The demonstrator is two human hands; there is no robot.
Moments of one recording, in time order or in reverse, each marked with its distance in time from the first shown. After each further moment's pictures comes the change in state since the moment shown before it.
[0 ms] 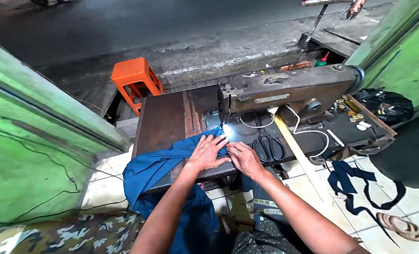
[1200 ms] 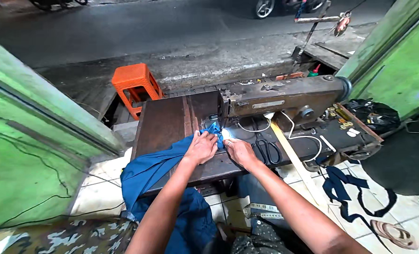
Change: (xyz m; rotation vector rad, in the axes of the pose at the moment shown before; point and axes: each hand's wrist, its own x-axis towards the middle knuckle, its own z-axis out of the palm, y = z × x) left_hand 0.010 -0.017 -0.019 0.073 0.064 -0.068; right_hand 0.050 -0.003 -0.017 -0.139 -0.461 0.312
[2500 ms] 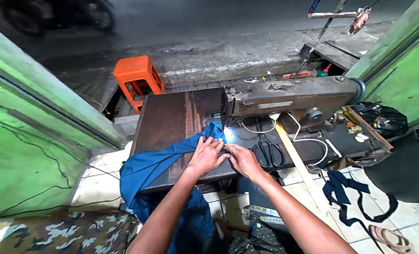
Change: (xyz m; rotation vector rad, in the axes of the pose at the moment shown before) left_hand -0.017 0.023 0.026 -0.039 0.151 0.015; right_hand -0.025 -0.001 0.008 0.127 0.020 -0.046
